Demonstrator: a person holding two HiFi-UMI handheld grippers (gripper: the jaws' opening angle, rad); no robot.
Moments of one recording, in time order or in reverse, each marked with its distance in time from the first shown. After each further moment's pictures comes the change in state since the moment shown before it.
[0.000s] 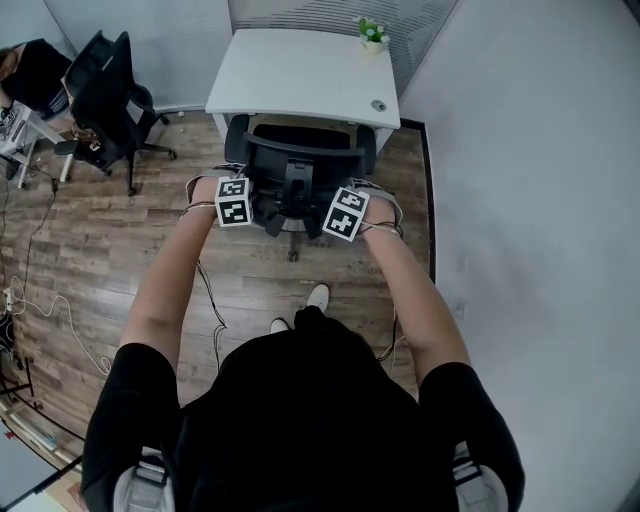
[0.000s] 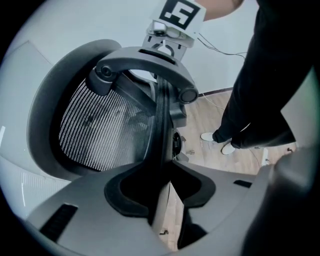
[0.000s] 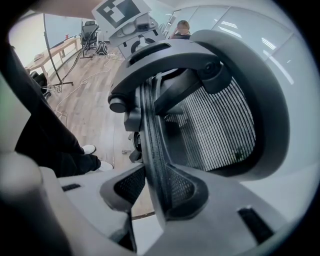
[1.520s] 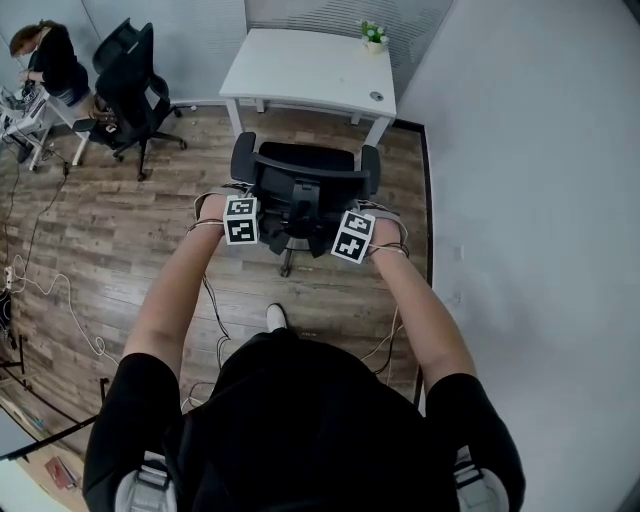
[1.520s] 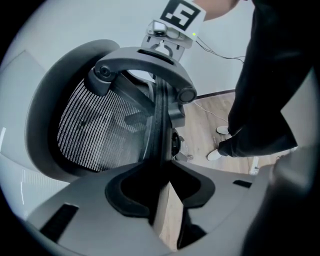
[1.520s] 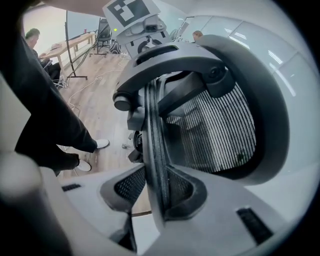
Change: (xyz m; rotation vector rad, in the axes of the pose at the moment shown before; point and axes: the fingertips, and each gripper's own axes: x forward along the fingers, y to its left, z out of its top) left arm -0.063 -0.173 0.054 -0.011 0.008 -0.018; right arm -0.075 0.164 -0.049 -0.082 -0.025 0.002
